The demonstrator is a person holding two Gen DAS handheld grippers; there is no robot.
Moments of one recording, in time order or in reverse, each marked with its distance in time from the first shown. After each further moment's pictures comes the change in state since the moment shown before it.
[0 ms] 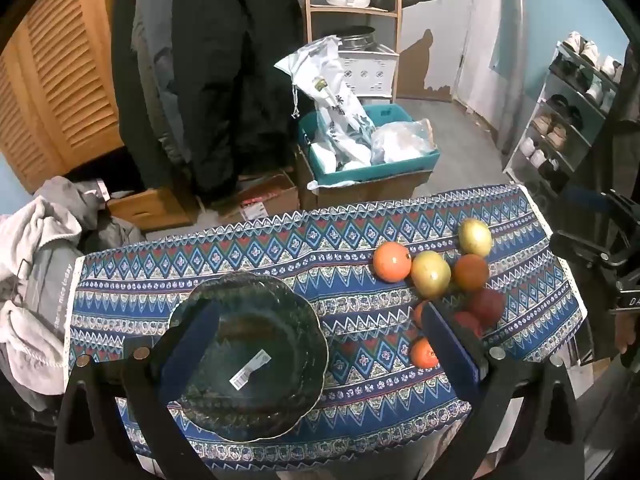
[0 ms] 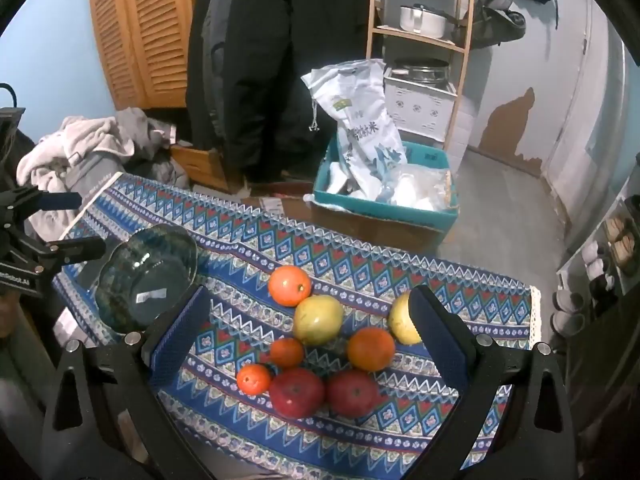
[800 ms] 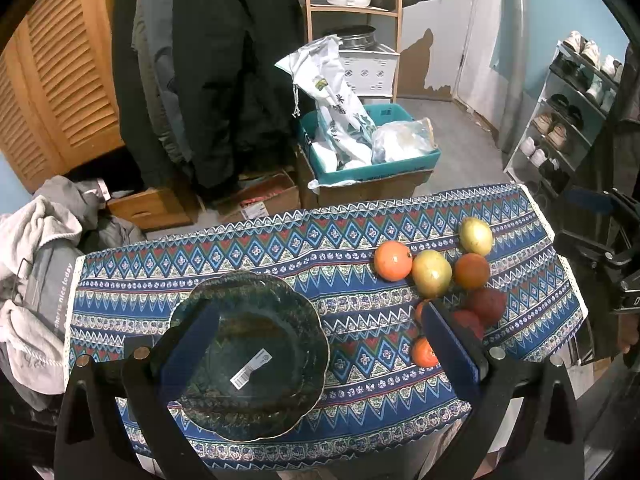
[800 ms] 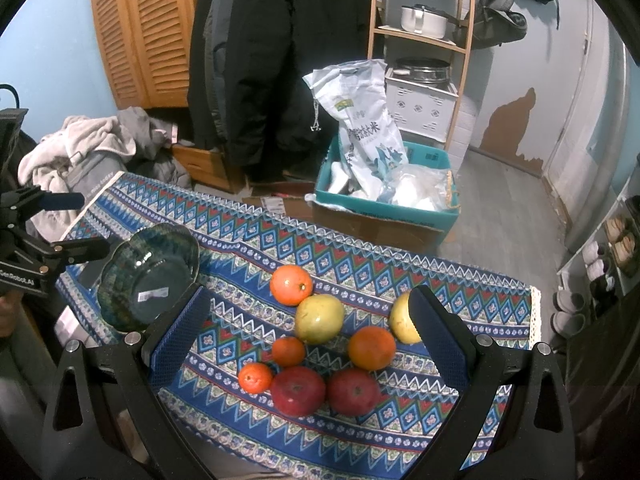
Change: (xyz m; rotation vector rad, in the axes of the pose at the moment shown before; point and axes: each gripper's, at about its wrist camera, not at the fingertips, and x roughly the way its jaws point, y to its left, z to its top) left arm 0.000 0.000 0.000 -0.002 -0.002 0.001; right arm -0.001 0.000 0.001 -0.001 0.002 0.002
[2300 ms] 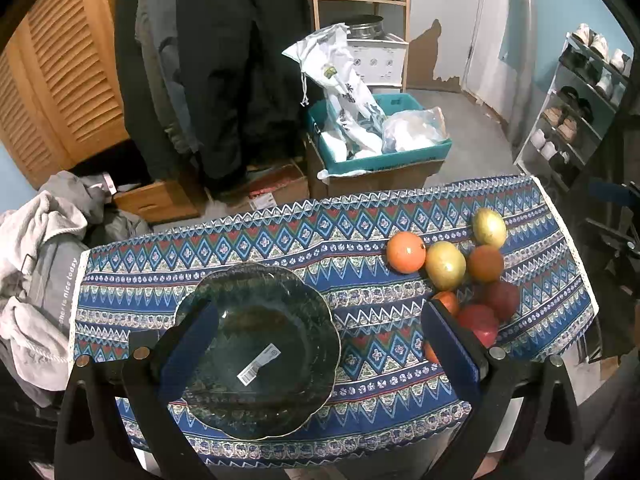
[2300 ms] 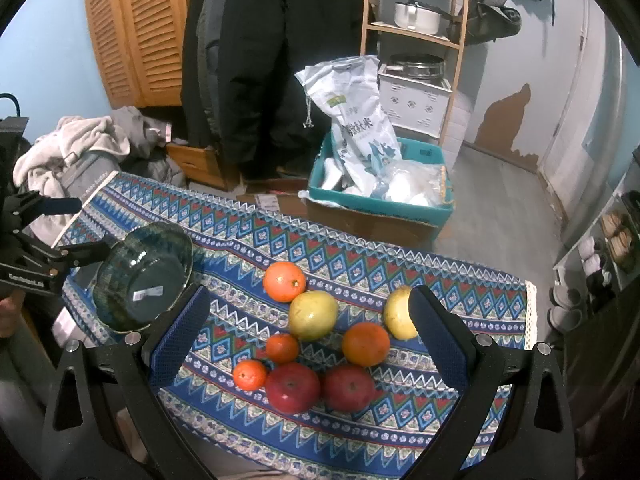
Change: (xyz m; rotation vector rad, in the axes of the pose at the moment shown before) left arm 0.014 0.005 -0.003 0.011 -0.002 0.048; right arm -0.003 -0.005 0.001 0.005 0.014 -0.014
